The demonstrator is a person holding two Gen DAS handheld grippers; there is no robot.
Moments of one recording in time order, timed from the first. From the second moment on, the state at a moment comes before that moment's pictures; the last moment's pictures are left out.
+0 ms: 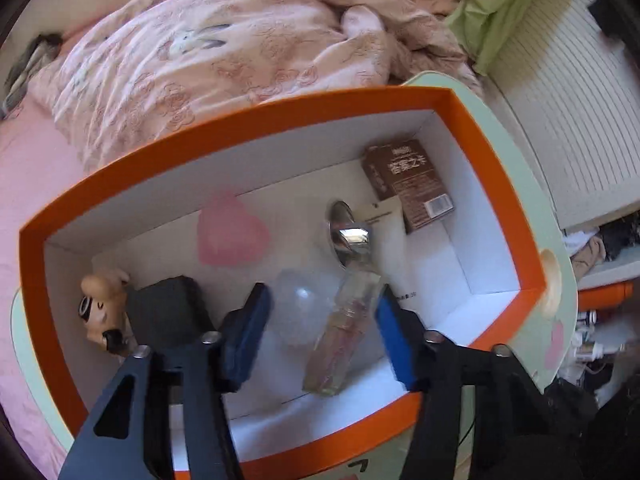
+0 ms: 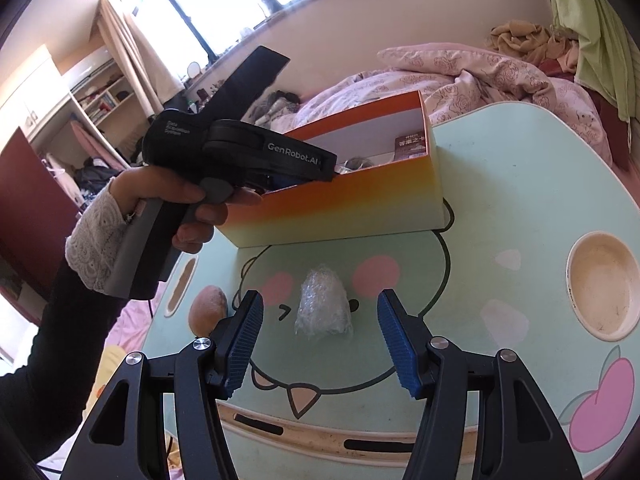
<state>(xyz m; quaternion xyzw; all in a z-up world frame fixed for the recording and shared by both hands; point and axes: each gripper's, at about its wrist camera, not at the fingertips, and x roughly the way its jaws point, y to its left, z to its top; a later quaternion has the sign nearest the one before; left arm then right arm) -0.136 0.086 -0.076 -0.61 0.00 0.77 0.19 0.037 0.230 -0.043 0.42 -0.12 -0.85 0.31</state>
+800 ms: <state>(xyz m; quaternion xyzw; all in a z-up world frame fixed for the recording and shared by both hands) -0.152 0.045 -0.075 -0.61 -0.08 0.77 0.17 0.034 0.225 -0.043 0.43 -0.12 -0.84 0.31</state>
